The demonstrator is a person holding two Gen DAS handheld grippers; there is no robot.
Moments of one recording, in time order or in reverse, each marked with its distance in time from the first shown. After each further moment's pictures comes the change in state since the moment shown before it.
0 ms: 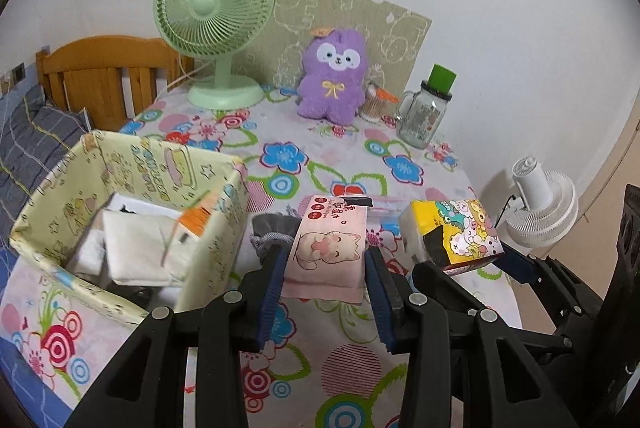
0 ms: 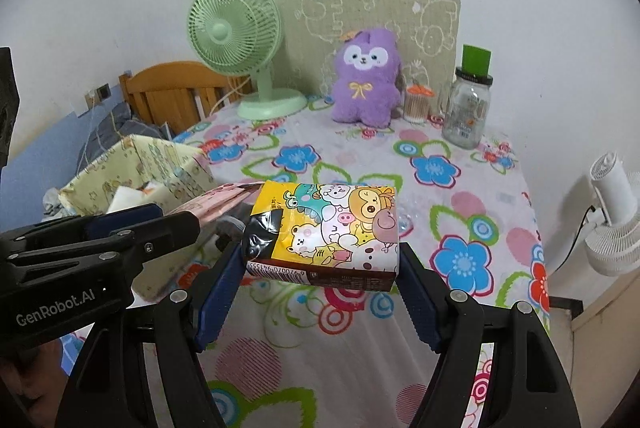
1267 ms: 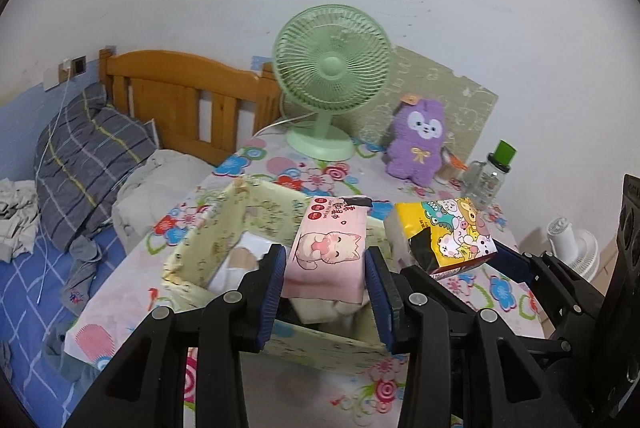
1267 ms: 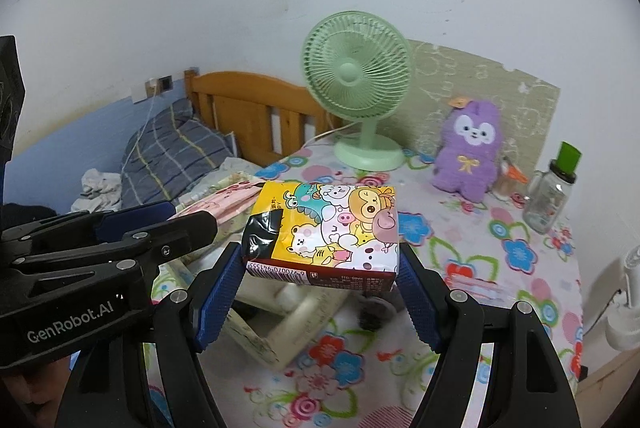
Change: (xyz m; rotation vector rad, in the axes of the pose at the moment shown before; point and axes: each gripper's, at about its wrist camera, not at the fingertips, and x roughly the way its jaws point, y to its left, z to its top) left arm -0.073 0.126 0.021 -0.118 -0.131 0.124; right arm 0.002 0.151 0.059 -0.189 -0.064 0.144
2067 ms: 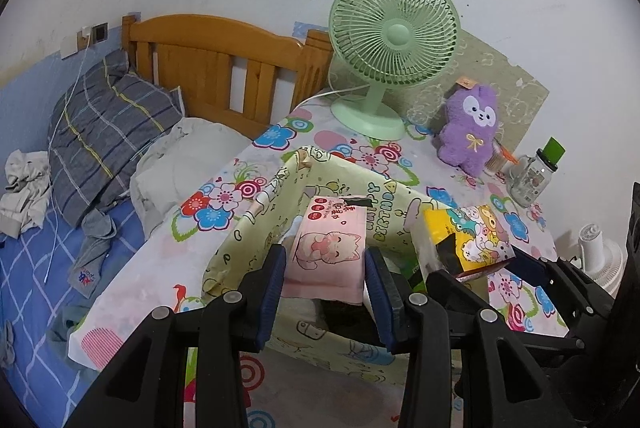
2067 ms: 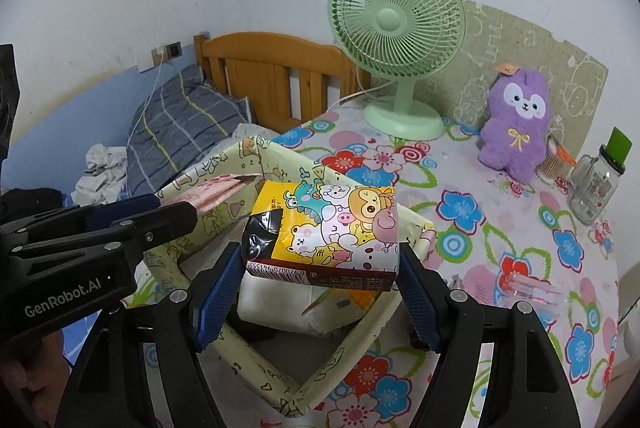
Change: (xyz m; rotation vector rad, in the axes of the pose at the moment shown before) left arm 0.048 0.050 -0.002 -0.063 0.083 0.074; right arm 0.076 0.014 -0.001 -0.002 0.121 0.054
